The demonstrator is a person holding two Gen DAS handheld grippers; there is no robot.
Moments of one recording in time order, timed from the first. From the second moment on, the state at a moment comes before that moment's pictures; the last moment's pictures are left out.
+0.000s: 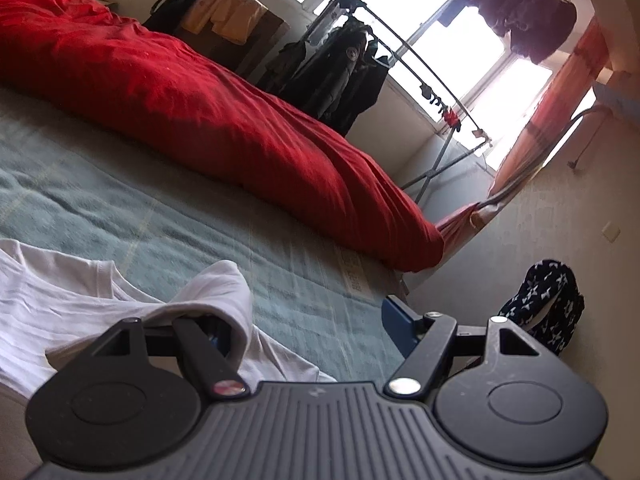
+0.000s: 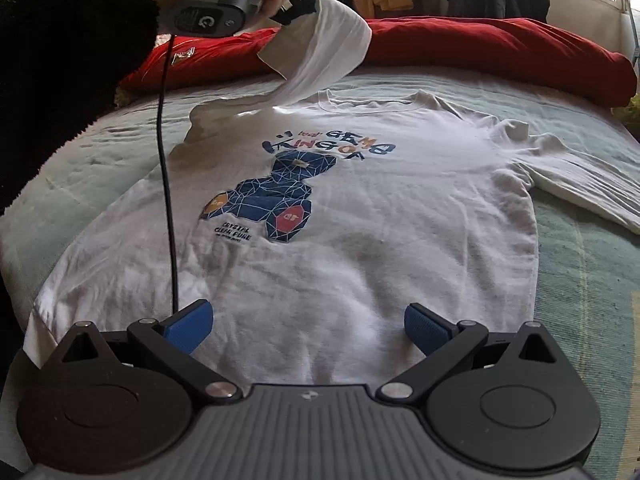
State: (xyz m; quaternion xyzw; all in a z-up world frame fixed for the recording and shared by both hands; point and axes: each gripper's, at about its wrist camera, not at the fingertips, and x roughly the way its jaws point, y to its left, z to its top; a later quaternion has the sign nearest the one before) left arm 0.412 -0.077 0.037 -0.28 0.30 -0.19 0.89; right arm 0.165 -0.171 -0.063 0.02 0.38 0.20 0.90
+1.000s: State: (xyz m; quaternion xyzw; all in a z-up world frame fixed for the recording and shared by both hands) left arm 0.386 -0.222 -0.015 0.22 0.41 -0.28 0.84; right arm 0.169 -0.177 -0.066 0.02 0.39 0.19 0.90
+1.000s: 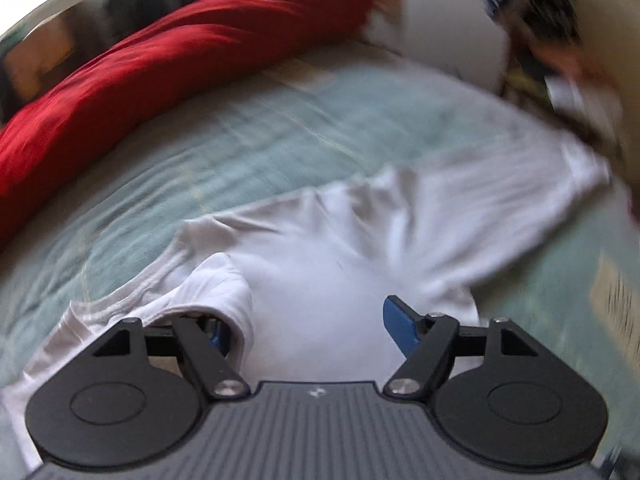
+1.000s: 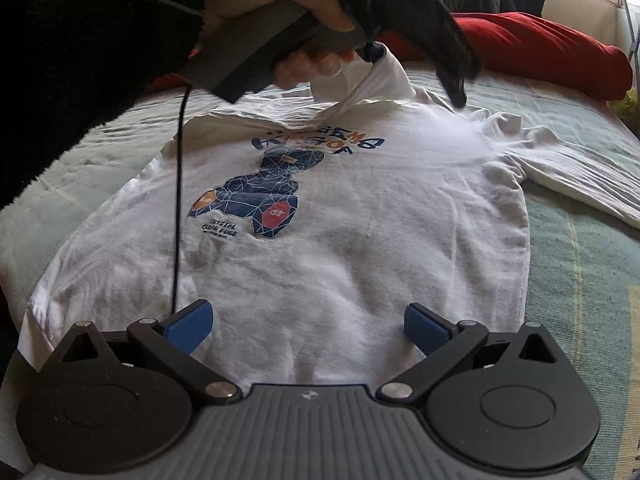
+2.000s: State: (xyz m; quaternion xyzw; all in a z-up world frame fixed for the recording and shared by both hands) left arm 0.395 -0.213 0.007 0.05 0.44 -0.31 0.84; right arm 0.170 -0.178 -0.071 0.02 0.39 0.19 0.90
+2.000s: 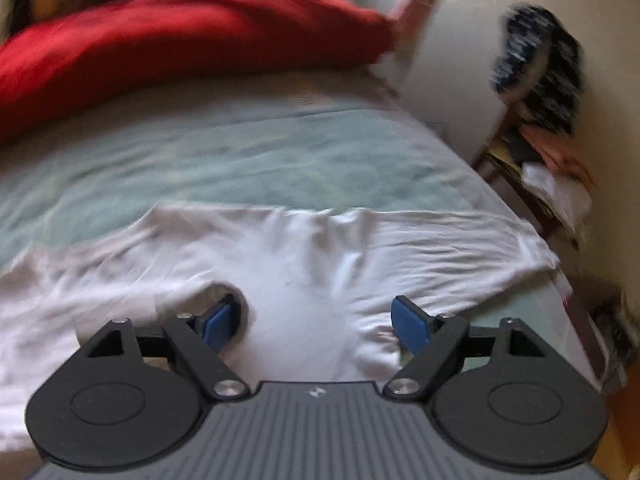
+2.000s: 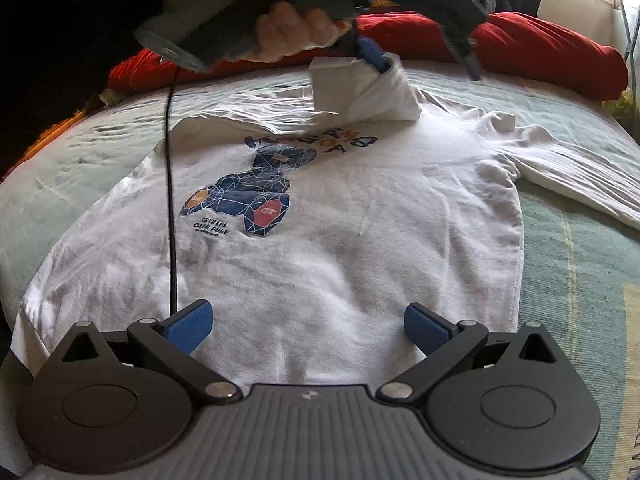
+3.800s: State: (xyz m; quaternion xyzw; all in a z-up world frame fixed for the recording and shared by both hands) left arm 0.363 -0.018 0.077 -0.05 0.38 -0.18 0.90; right arm 0.175 -0.178 -0.081 0.01 0.39 0.17 0.91
